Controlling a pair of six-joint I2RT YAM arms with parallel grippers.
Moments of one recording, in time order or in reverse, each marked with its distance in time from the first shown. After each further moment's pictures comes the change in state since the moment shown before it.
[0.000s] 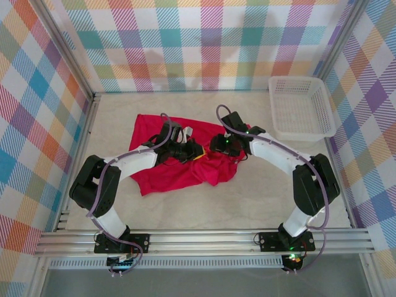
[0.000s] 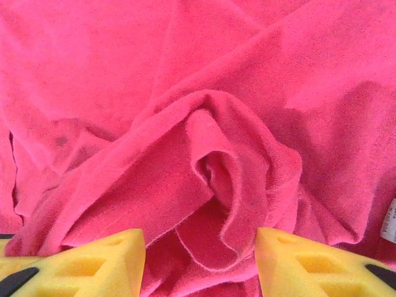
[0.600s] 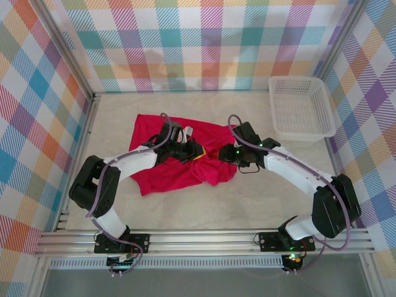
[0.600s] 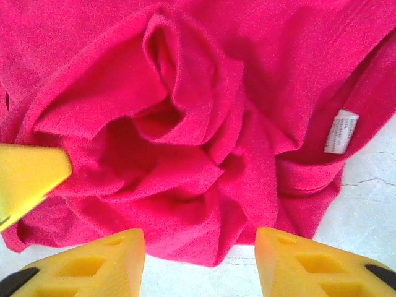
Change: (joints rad) left arm 0.000 -0.002 0.000 0.003 0.002 -0.001; right arm 0.003 -0.236 -0.194 -0.036 0.001 0.003
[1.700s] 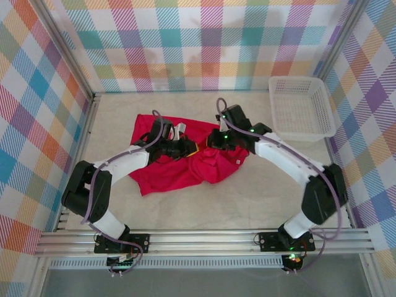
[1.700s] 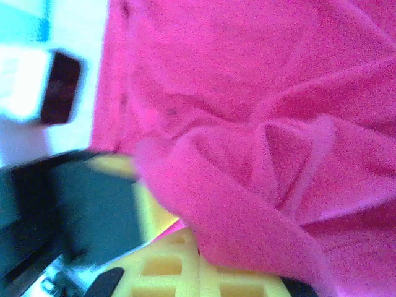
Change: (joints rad) left arm 0.075 -0.069 -0.012 -0.051 0.041 0.081; right arm 0.037 0.092 0.264 0.011 -0.174 -0.084
